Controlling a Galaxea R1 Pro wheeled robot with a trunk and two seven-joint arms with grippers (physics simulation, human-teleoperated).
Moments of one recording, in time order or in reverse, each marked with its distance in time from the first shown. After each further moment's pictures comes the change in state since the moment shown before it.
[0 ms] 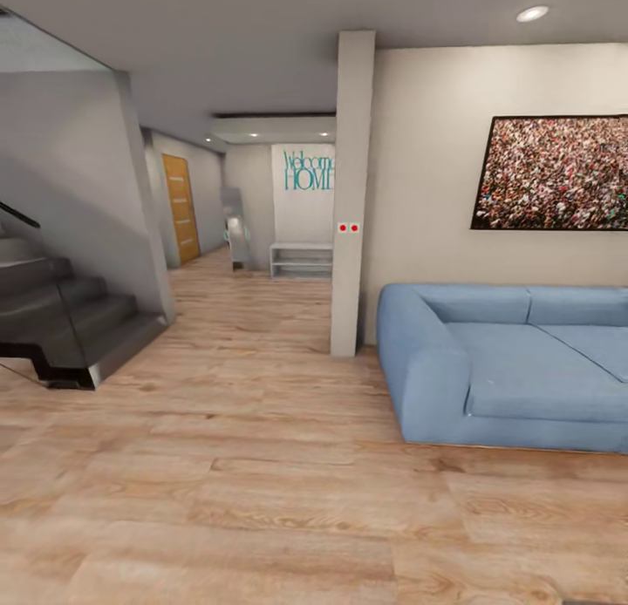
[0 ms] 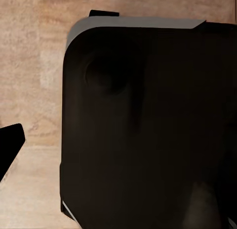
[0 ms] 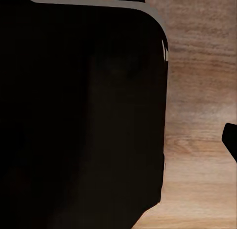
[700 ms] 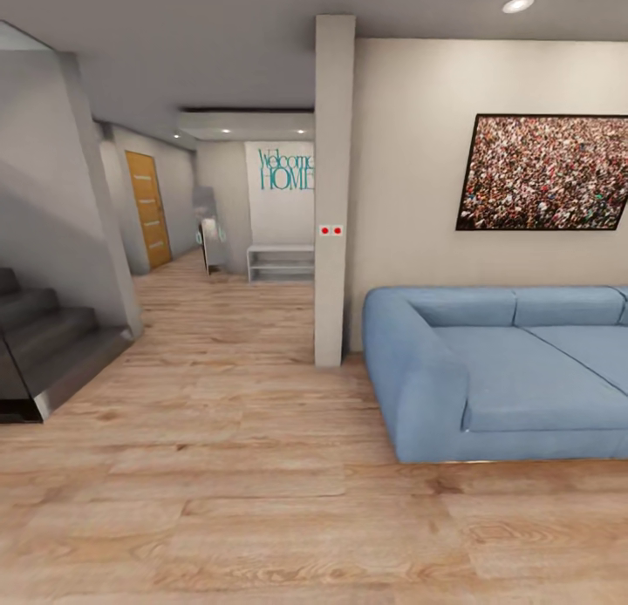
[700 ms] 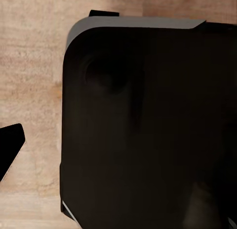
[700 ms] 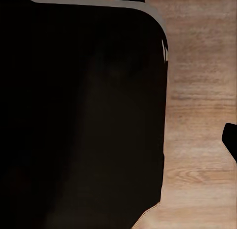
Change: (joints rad) left arm 0.000 0.000 0.000 0.000 0.000 0.000 0.000; right arm 0.000 0.000 0.000 0.000 0.000 0.000 0.000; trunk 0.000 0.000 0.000
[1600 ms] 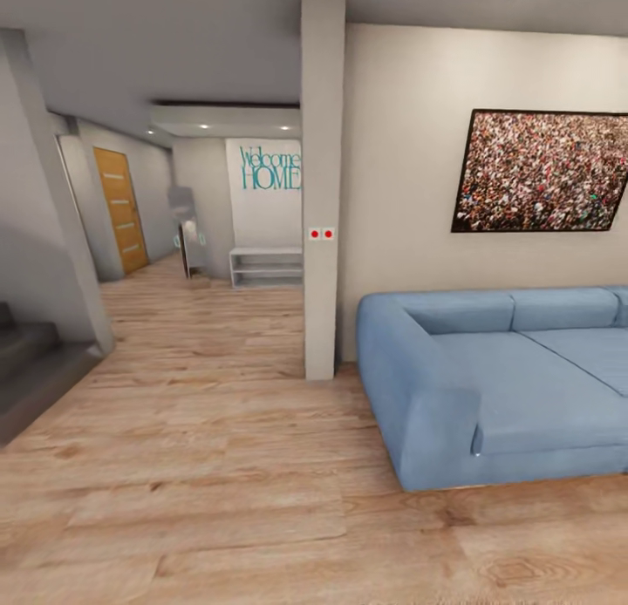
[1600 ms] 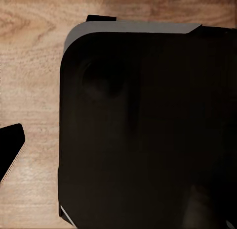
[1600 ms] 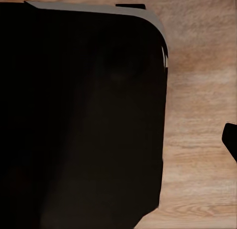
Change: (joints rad) left arm 0.000 -0.003 -0.003 -0.001 -0.005 -0.014 -0.003; right arm 0.000 0.001 0.005 0.000 0.011 -0.018 0.000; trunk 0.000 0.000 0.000
